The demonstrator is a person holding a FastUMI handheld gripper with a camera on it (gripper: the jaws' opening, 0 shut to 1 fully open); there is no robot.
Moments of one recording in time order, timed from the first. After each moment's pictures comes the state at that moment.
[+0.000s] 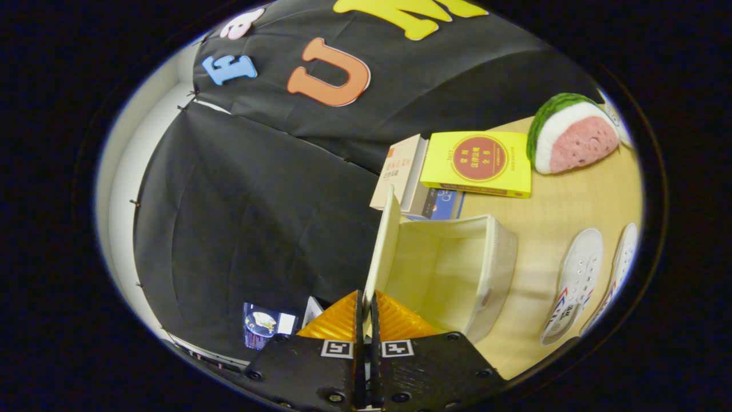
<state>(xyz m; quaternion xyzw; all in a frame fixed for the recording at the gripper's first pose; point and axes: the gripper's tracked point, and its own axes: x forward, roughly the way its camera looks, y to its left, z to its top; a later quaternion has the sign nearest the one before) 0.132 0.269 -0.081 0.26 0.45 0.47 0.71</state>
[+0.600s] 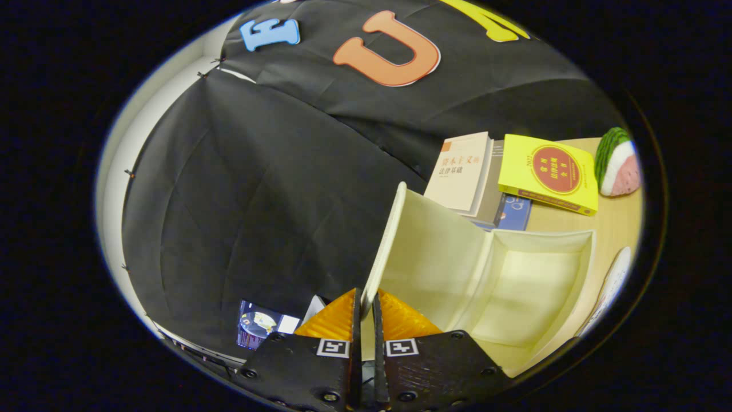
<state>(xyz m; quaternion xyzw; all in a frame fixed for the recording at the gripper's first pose) 0.098 0.439 -0.034 0.22 0.44 0.48 0.73</state>
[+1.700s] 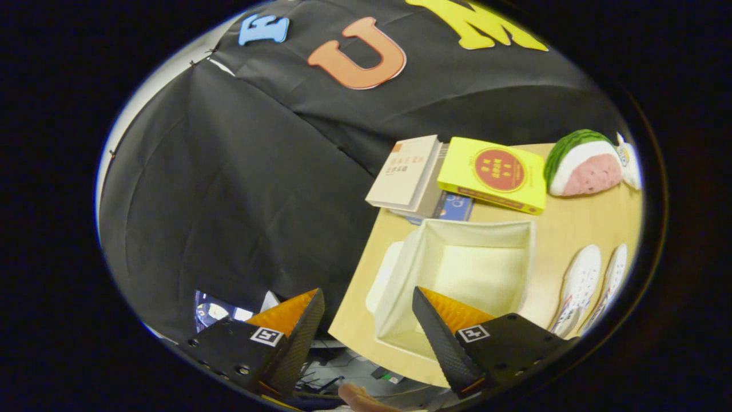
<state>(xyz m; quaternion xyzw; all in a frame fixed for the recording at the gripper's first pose) 0.115 0.329 -0.106 0.18 0.44 0.39 0.79</state>
